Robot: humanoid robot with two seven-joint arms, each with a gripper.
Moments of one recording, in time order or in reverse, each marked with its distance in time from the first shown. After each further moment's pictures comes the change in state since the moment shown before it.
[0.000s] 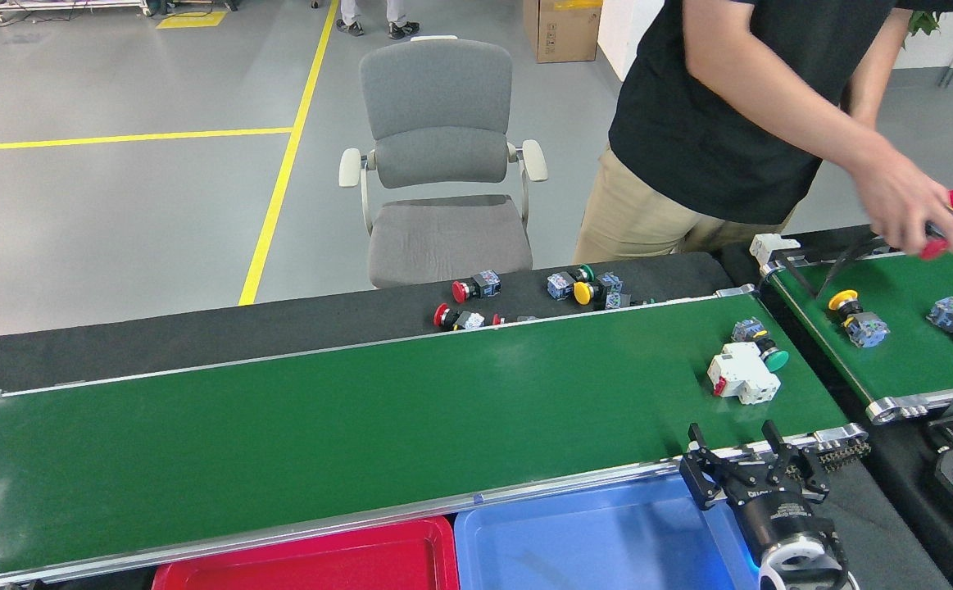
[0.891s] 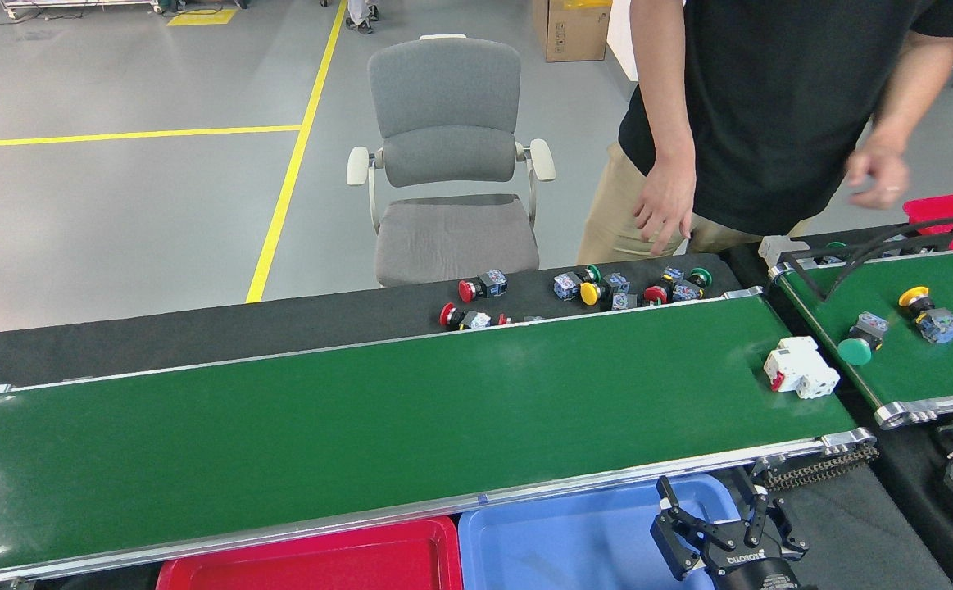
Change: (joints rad) left arm 0.000 0.000 0.000 -0.001 0.000 0.001 0.000; right arm 0.290 0.044 0.028 -0.322 0.004 -0.048 -0.009
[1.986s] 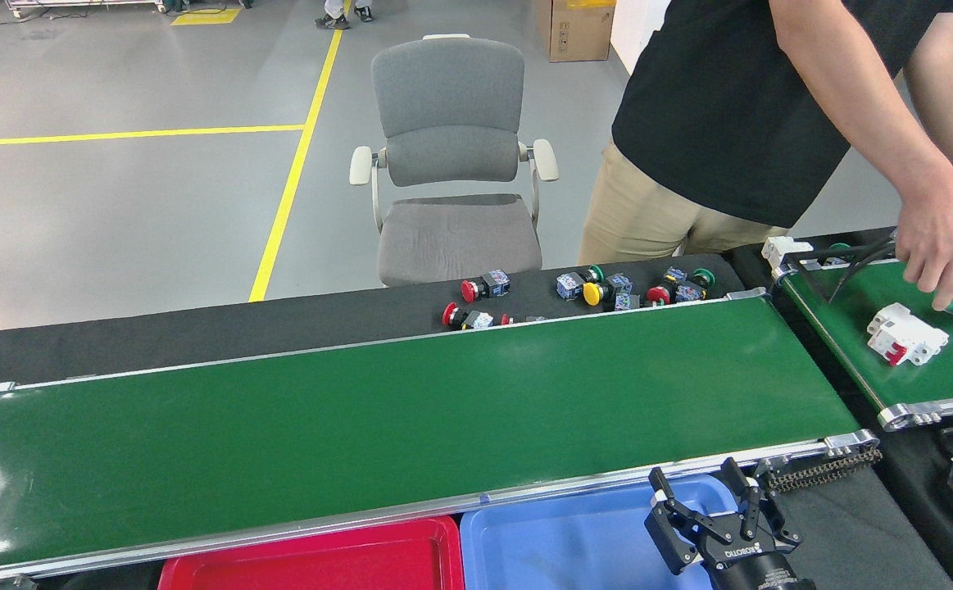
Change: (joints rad) left arm 0.007 -0.001 -0.005 0.000 0.000 0.000 0.000; right arm -0.001 0.001 0.000 -0.044 -0.091 -0.052 0.001
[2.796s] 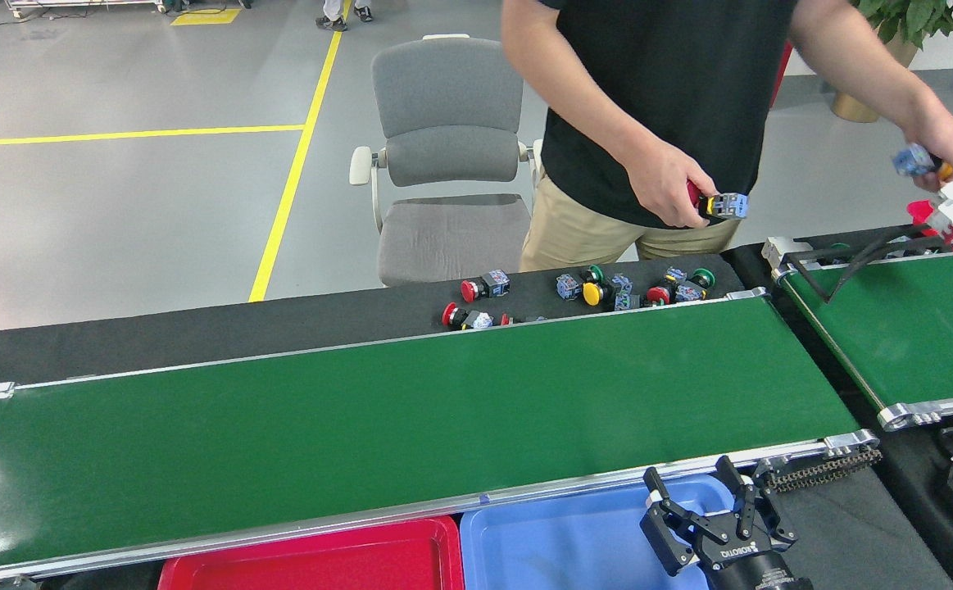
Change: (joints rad) left arm 0.002 0.000 -0.003 -0.007 -0.001 -0.002 -0.001; right arm 0.002 0.000 0.007 -0.010 -0.005 -0.006 0.000
